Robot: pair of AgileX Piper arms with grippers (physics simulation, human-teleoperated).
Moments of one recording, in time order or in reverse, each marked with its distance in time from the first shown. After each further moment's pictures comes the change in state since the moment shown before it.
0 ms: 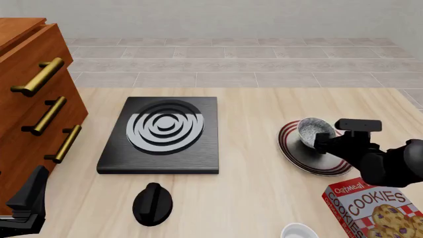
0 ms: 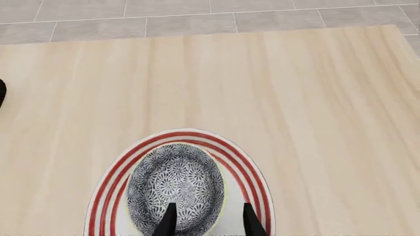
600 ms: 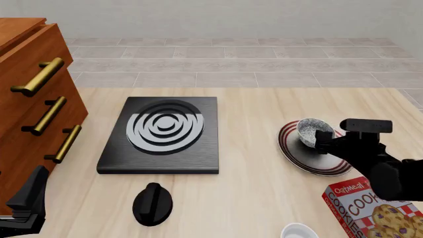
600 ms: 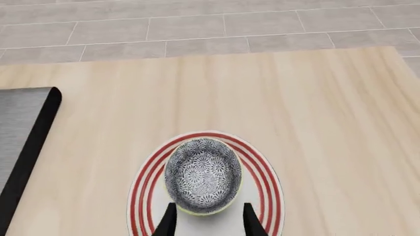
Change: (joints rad) left arm 0.000 0.000 0.000 0.000 0.000; right arm 0.059 -0.214 0.131 -0.007 0.041
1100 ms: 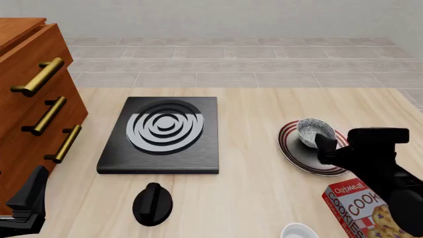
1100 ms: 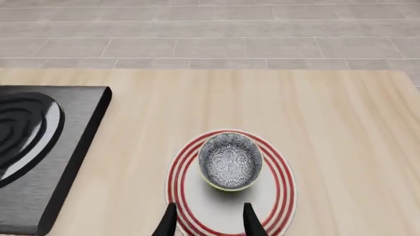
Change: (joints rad) left arm 0.000 0.000 0.000 0.000 0.000; right arm 0.092 -0.312 0.158 0.063 0.005
